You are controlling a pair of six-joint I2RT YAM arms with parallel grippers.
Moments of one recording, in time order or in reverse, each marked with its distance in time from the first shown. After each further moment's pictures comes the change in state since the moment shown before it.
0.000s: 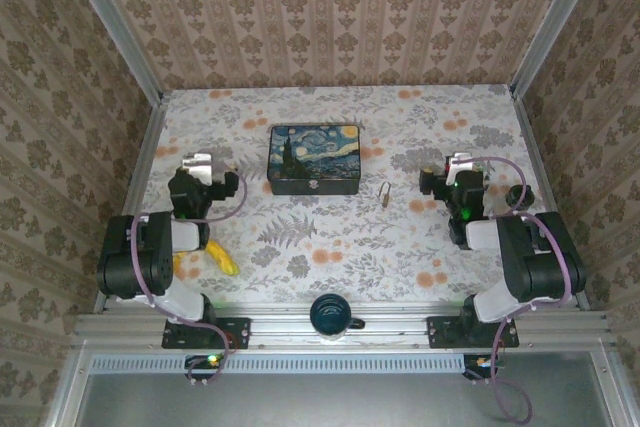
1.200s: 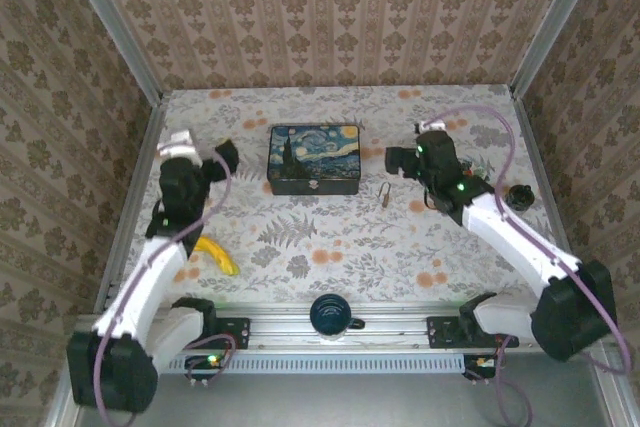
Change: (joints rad) left arm -0.195 -0.681 0.174 -0.798 -0.291 -0.376; right arm 0.360 -0.334 0.460 -0.987 0.214 0.236
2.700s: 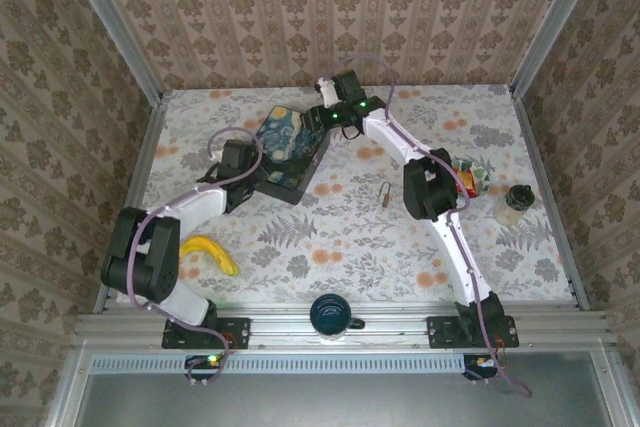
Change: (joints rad) left arm -0.172 0.686 0.290 -0.157 0.084 -0.626; right arm 0.041 1.372 1.492 -0.286 -0.653 -0.120
